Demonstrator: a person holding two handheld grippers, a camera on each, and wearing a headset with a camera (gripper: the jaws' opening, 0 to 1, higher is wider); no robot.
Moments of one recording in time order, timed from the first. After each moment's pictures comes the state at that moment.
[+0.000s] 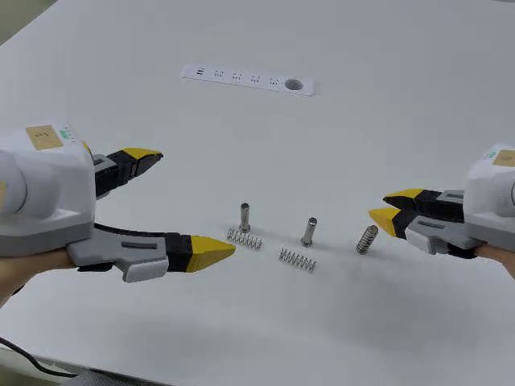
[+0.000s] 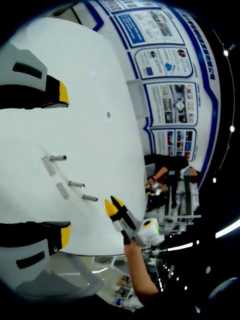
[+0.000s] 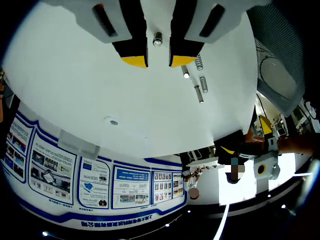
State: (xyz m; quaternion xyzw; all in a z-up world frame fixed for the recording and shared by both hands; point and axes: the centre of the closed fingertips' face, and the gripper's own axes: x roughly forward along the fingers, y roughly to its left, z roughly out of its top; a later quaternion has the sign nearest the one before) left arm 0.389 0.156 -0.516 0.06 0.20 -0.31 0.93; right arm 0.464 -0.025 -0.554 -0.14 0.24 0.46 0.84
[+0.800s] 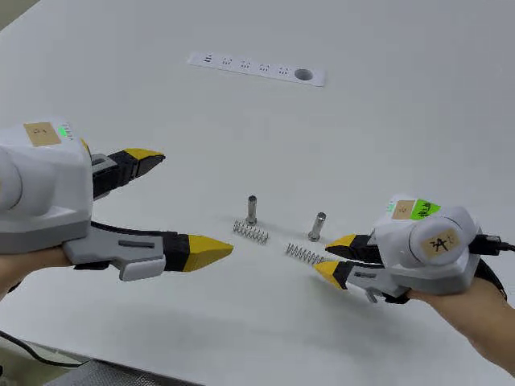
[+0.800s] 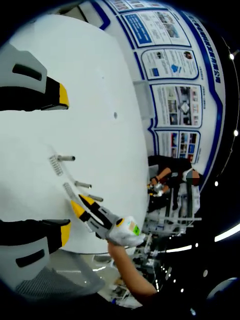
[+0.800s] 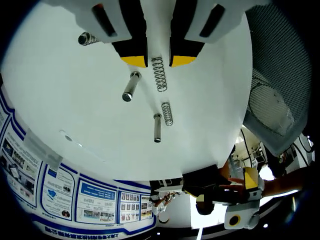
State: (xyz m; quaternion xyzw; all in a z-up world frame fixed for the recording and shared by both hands) left arm 0.381 0.166 -0.529 0.04 0.22 -0.31 0.92; right arm 0.413 0.033 -0.648 -0.22 0.30 0.54 0.75
